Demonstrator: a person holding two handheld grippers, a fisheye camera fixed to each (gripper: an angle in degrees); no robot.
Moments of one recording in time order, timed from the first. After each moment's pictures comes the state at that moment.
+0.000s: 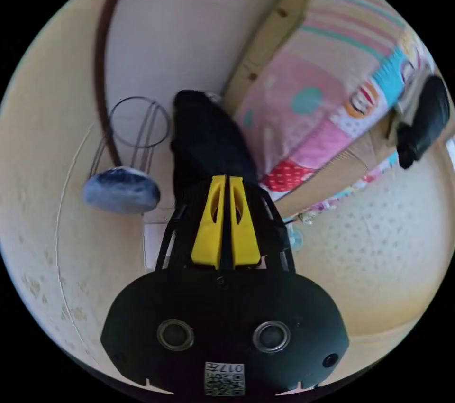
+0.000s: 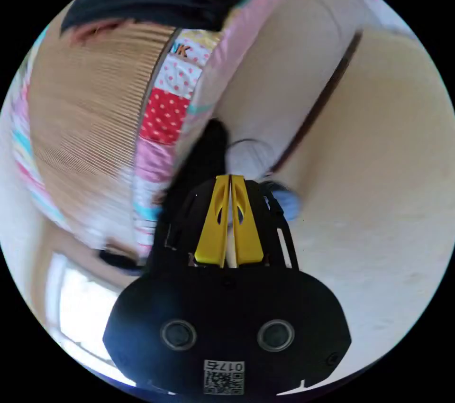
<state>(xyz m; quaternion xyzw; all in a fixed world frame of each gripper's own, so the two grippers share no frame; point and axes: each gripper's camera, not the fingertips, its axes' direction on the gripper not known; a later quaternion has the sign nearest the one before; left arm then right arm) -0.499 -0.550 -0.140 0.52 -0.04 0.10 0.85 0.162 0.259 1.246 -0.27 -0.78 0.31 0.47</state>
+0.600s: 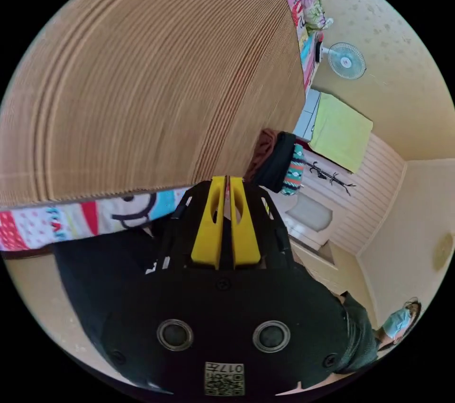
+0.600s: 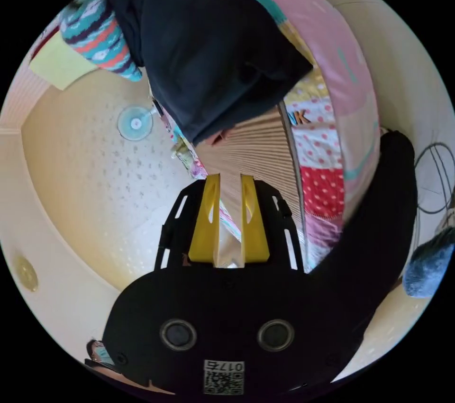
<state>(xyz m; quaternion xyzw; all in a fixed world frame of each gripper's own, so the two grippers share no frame) -0.275 -0.793 0.229 0.22 -0.51 0.34 0.76 0.060 0.195 1.268 -0.02 -0.88 0.47 -0.07</state>
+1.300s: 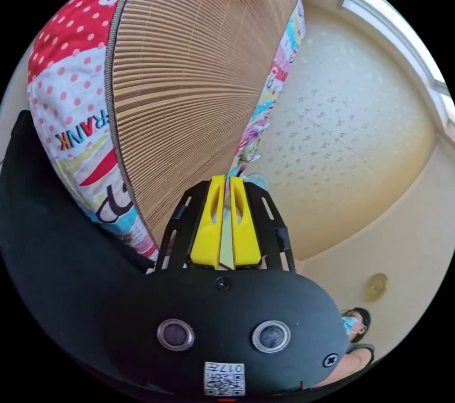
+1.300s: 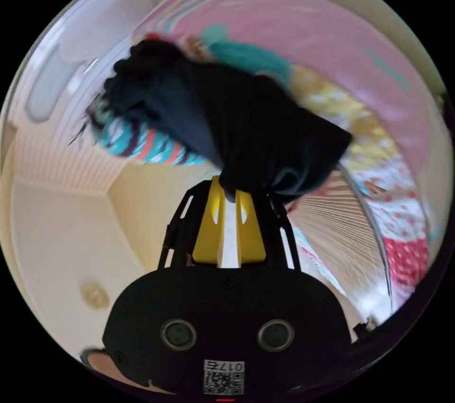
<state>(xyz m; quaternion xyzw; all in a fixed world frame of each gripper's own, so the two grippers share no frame) -0.415 -0.763 -0.012 0.42 -0.02 0.48 0.77 -0.134 0.174 1.275 0.08 -0.74 0.55 -0.37</state>
